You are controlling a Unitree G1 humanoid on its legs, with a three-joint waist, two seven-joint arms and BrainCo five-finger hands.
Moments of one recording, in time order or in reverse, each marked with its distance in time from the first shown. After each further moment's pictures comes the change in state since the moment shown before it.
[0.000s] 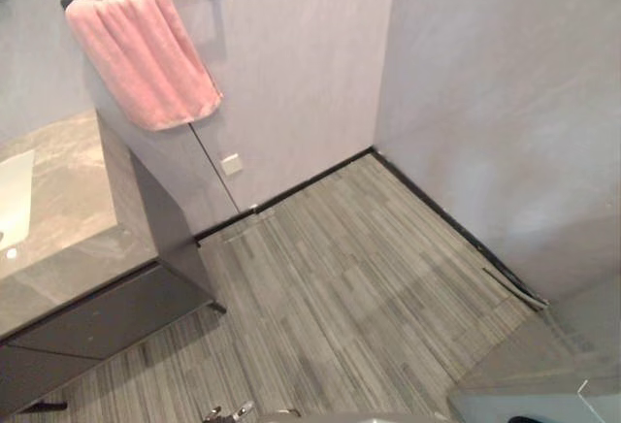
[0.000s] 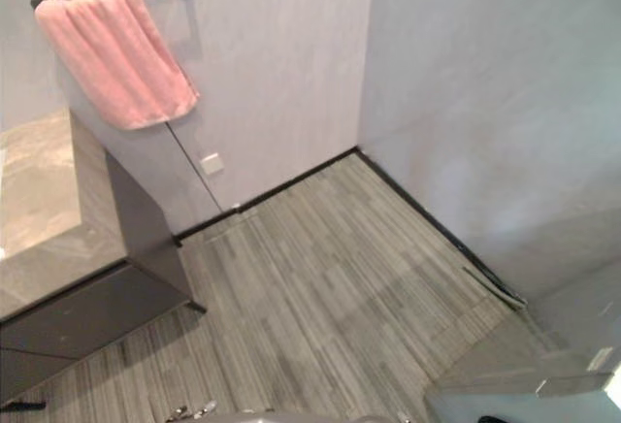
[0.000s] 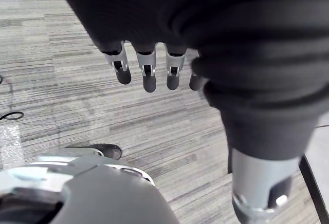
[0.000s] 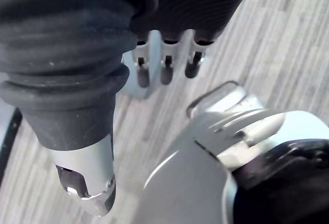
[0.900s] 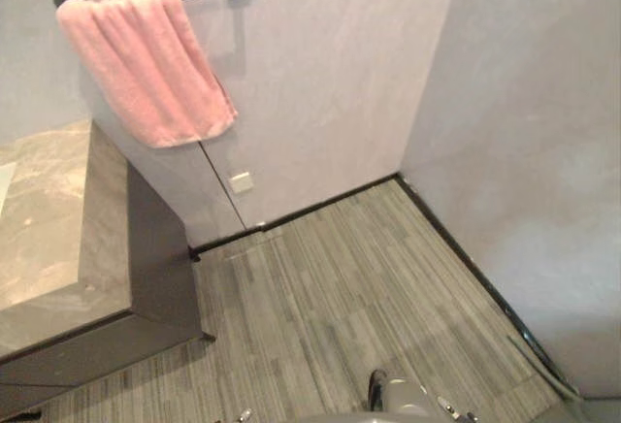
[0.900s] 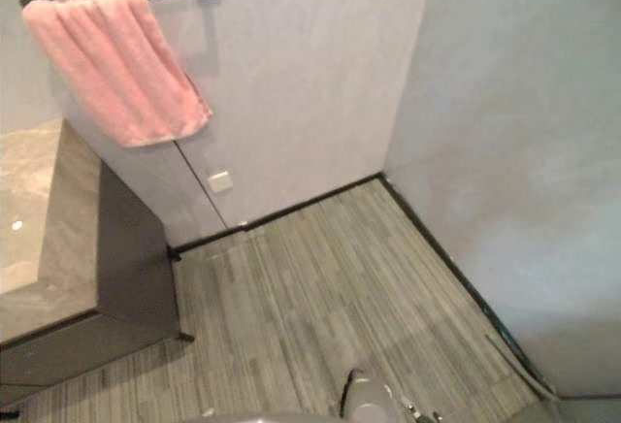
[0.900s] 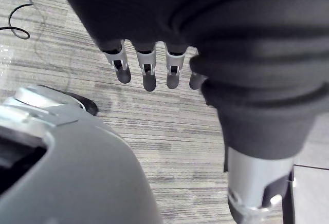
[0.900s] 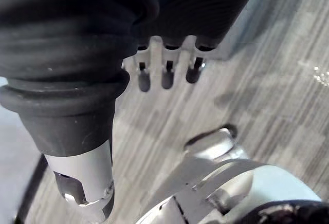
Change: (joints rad) left arm 0.033 -0.069 0.243 -0.043 0.038 0.030 -0.039; right arm 0.000 0.010 0.015 -0.057 0.067 -0.010 0.017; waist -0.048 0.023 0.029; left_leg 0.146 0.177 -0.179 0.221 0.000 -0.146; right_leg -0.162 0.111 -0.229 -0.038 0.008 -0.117
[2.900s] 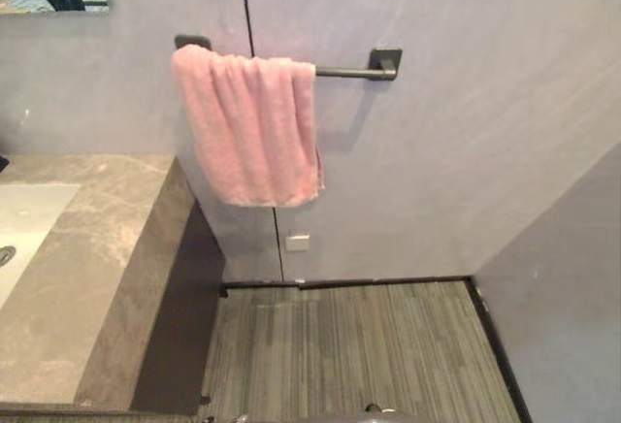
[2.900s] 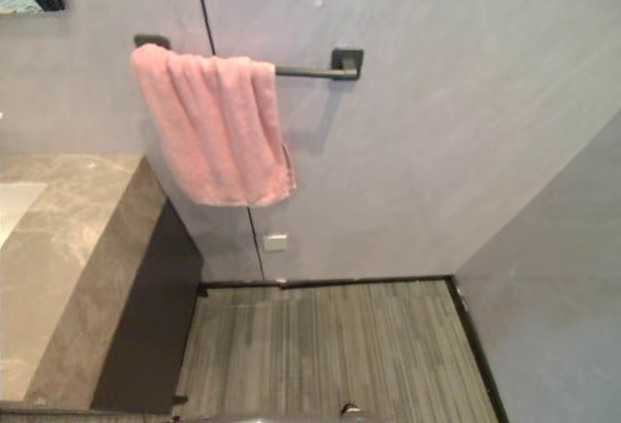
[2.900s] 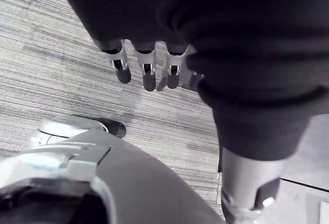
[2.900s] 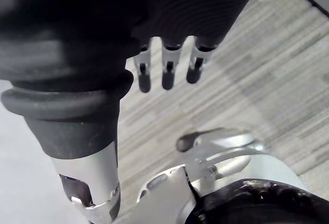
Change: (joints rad) left arm -0.020 0.106 -0.248 0.064 -0.028 -0.023 0.020; right arm 0.011 -0.014 0.120 0.072 -0.074 0.004 -0.022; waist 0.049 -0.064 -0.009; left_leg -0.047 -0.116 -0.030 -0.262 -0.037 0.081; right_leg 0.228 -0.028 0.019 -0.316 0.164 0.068
